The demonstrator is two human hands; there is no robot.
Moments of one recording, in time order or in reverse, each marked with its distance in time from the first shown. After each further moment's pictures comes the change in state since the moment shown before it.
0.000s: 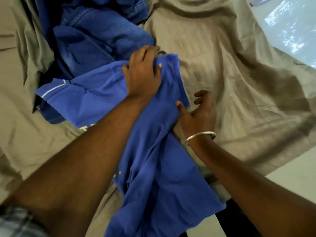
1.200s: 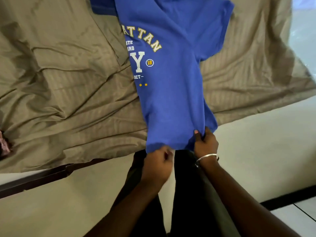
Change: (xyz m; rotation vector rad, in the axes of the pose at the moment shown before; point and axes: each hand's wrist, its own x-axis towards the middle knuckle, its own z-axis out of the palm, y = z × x) left_hand -0.448 0.066 -0.140 -0.668 -0.639 -0.927; right_hand -0.250 0.059 -0.113 -0.431 -0.333 0.220
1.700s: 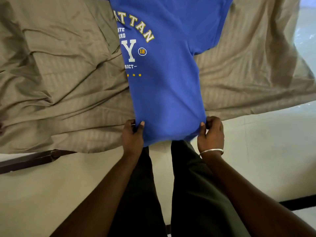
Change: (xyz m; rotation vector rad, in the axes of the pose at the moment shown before) left_hand 0.065 -0.015 0.012 -0.421 0.458 -0.122; right_hand 0.060 0.049 -0.038 -0.170 0.051 -0.298
